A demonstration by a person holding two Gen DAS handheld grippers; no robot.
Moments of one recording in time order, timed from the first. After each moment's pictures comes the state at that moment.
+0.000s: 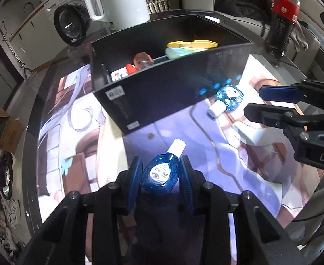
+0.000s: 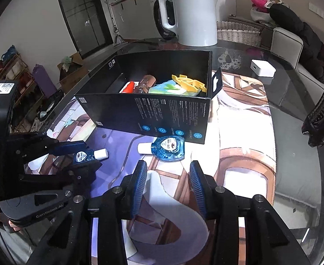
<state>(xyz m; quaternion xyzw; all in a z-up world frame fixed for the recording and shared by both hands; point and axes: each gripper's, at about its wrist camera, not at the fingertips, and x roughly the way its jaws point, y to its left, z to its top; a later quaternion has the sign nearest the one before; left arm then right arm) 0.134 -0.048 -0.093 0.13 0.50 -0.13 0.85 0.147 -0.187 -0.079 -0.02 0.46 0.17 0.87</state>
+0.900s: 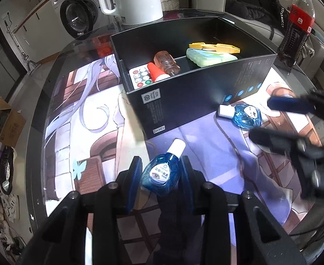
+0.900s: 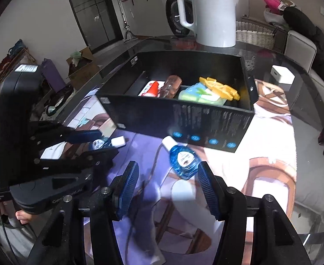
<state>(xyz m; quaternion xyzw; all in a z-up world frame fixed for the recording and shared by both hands) 0.151 -0.029 -0.095 0.11 0.51 -0.12 0.85 0.158 -0.155 -0.076 -0.03 0.47 0.19 0.86</state>
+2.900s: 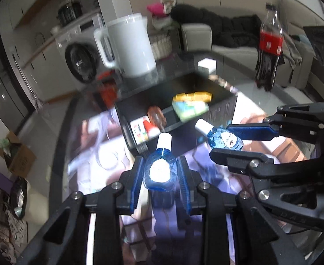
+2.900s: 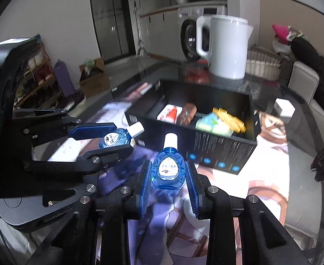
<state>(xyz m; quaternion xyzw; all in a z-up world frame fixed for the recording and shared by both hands) 0.106 -0.042 -0.032 0.14 0.36 -0.13 0.91 0.114 -0.140 -0.041 -0.06 0.36 0.23 0.90</state>
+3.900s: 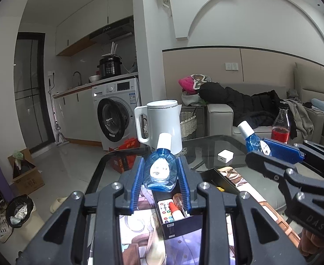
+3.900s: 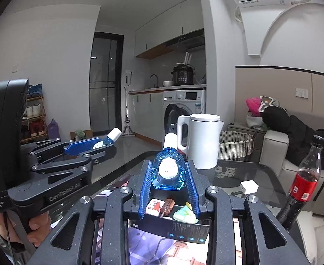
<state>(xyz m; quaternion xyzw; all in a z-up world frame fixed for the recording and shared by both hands) 0.085 -0.006 0.054 0.05 0.15 -0.07 0.99 0.052 -0.146 0.057 -0.04 0.12 0.19 0.97</state>
